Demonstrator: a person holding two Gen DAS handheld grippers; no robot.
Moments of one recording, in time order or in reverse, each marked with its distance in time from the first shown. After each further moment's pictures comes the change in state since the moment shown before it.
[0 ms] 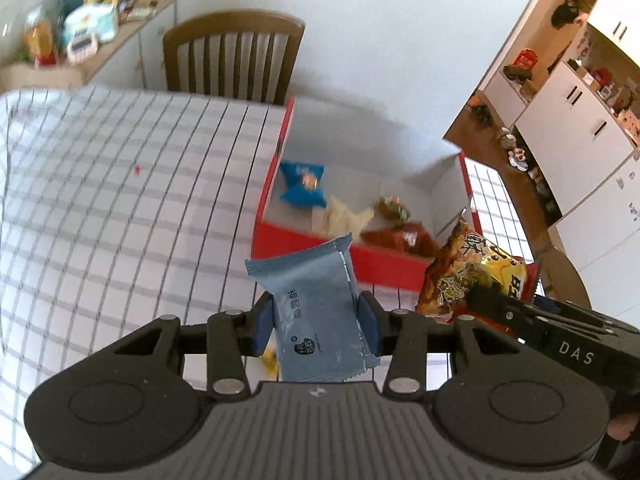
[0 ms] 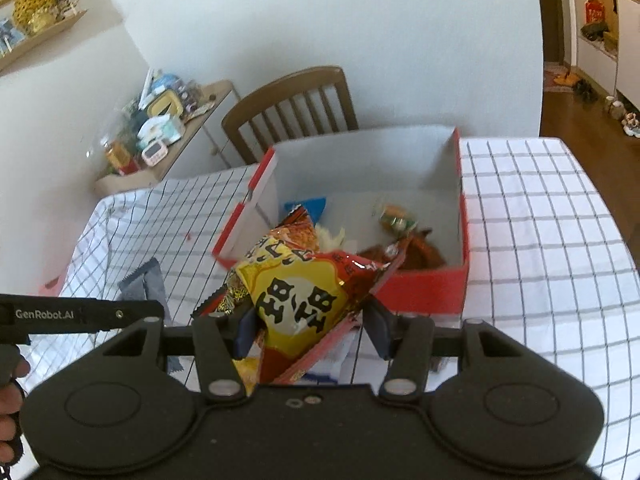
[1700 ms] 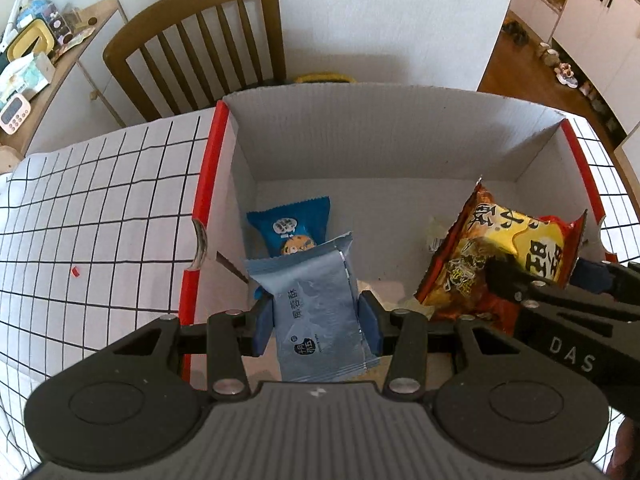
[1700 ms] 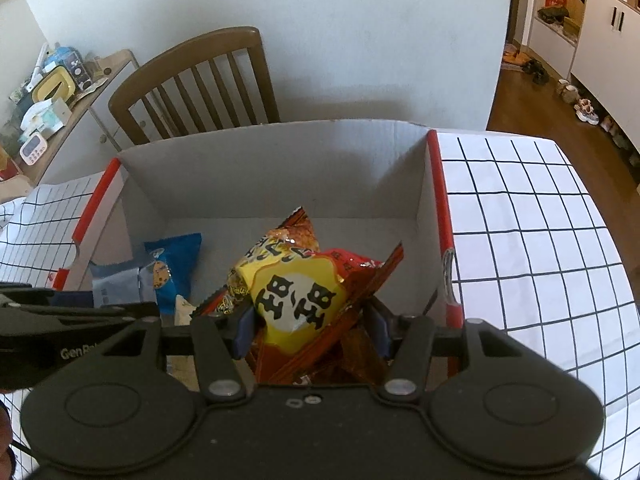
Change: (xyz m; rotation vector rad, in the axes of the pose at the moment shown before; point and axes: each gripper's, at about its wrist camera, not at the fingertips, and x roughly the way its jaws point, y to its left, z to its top) left arm 0.197 -0.046 0.087 0.212 0.161 0.198; right arm 0.163 -0.051 0.073 0.029 0.114 -0.241
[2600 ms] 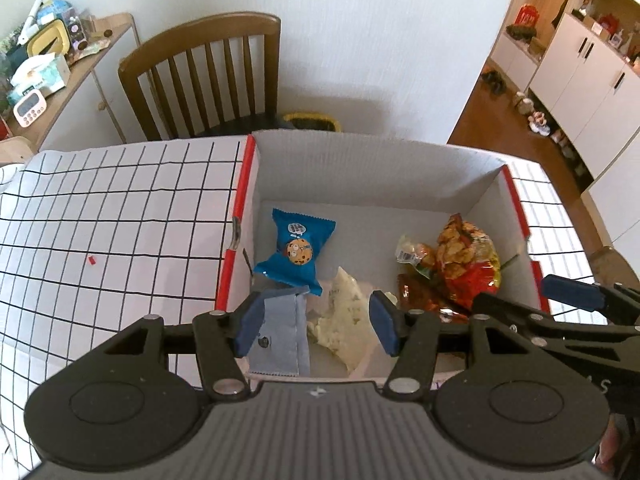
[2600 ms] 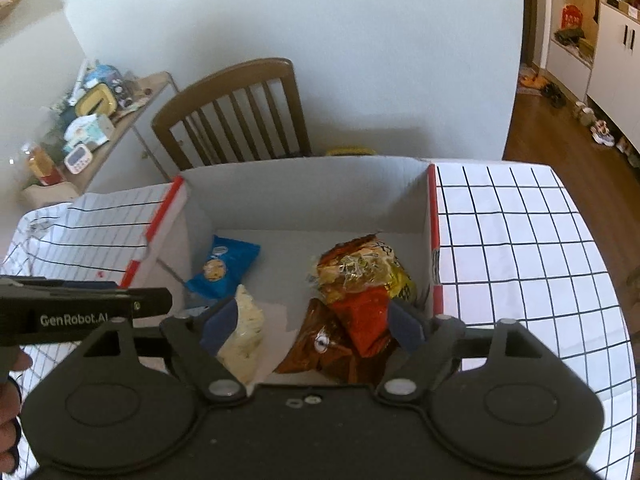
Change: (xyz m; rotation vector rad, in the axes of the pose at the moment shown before) left arm -0.078 0.025 -0.027 -0.067 -0.129 -0.108; right arm -0.070 0.005 -0.016 -0.041 -0.082 0.086
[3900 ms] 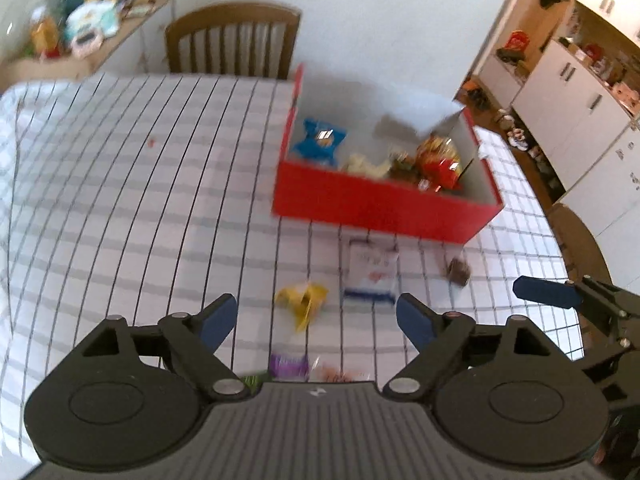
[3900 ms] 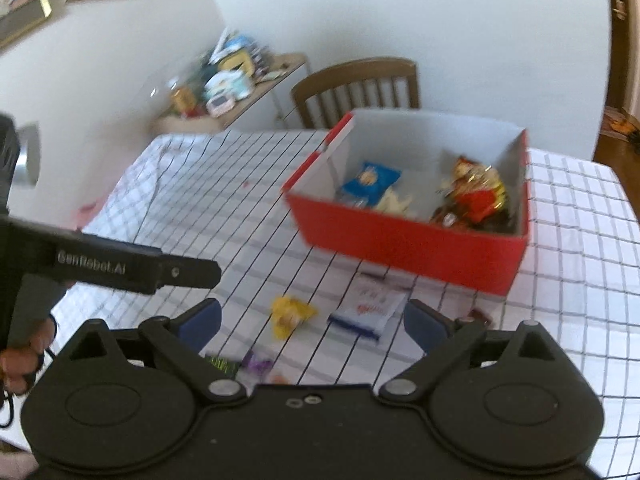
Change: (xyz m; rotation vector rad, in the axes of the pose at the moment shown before) left arm -0.105 0.050 -0.165 -0.111 -0.017 -0.074; right arm -0.109 0.057 -0.131 -0.223 -0.009 0.258
